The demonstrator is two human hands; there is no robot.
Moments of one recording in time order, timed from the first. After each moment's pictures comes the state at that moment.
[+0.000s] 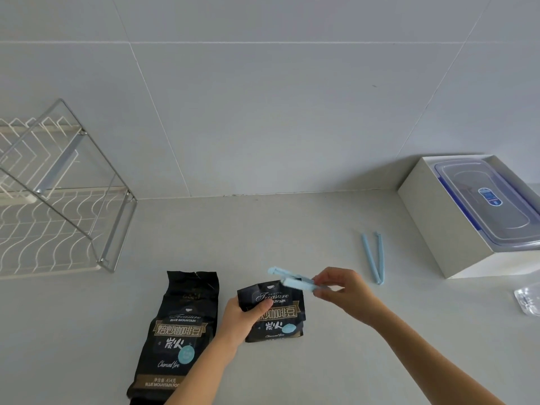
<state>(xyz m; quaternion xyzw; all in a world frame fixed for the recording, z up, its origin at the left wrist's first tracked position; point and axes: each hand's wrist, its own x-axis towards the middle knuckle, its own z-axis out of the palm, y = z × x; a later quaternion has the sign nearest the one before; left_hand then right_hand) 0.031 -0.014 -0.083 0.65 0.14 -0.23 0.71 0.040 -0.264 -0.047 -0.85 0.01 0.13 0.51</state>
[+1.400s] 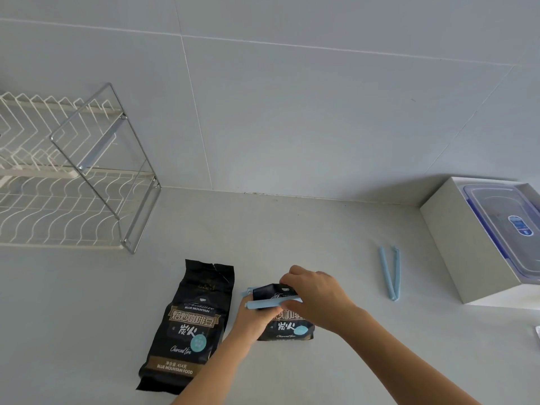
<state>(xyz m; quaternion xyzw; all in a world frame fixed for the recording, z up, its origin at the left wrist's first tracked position) 0.029 -0.019 -0.080 0.71 0.11 -0.17 0.68 0.054 -0.166 0.007 -0.96 -0.22 0.15 0.10</state>
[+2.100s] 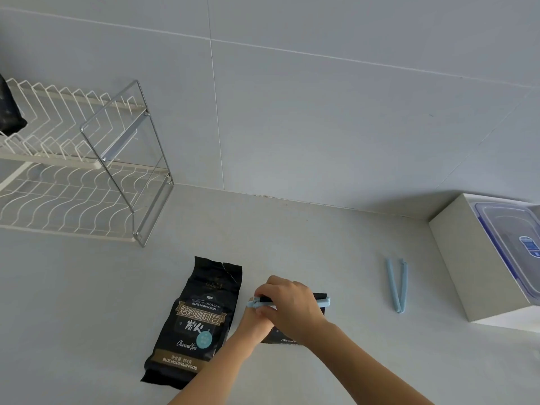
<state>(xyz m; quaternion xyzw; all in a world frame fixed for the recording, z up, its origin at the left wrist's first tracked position) 0.028 -0.017 -0.073 0.80 0.10 -0.19 0.56 0.045 -0.113 -0.011 -0.95 -0.25 0.10 0.17</state>
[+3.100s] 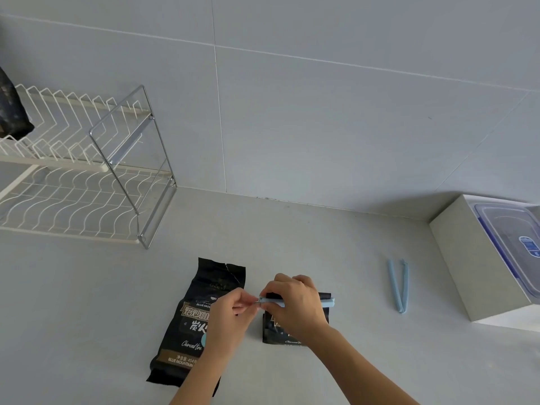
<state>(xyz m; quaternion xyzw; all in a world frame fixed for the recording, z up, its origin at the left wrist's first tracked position) 0.009 0.036 -0.053 0.80 0.08 -0.02 0.59 0.045 -0.115 -0.030 -0.95 -0.18 0.03 0.25</state>
